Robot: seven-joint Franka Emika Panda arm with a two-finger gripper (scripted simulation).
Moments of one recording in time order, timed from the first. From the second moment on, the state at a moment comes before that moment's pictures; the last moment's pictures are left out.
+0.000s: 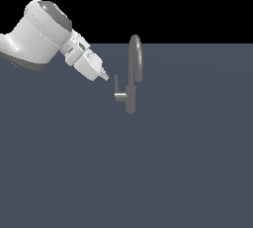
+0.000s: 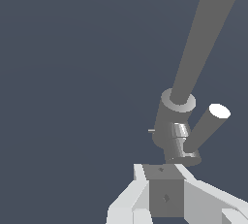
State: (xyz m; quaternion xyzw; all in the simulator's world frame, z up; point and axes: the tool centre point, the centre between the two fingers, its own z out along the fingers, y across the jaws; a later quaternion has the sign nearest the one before) arm 0.087 0.080 0.166 0.69 -0.63 0.29 0.22
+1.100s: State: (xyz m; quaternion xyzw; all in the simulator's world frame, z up) arm 0.091 0.041 0.158 0.66 -0.64 0.30 0.24
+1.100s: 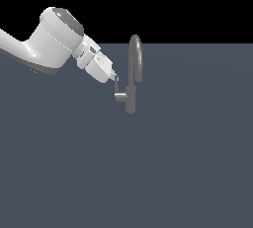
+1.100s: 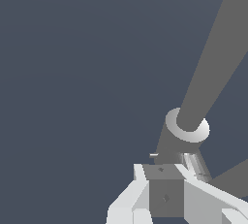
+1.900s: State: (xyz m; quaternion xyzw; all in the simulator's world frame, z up) arm 0.056 0.041 0.165 0.67 -0.64 0.30 0.24
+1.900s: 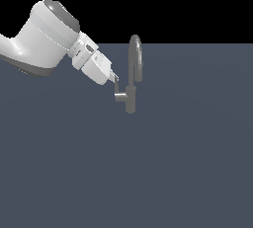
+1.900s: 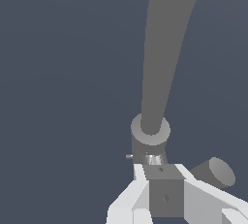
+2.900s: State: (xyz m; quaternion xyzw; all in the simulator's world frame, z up) arm 0.011 0.041 0.158 0.67 -0.64 0.30 0.23
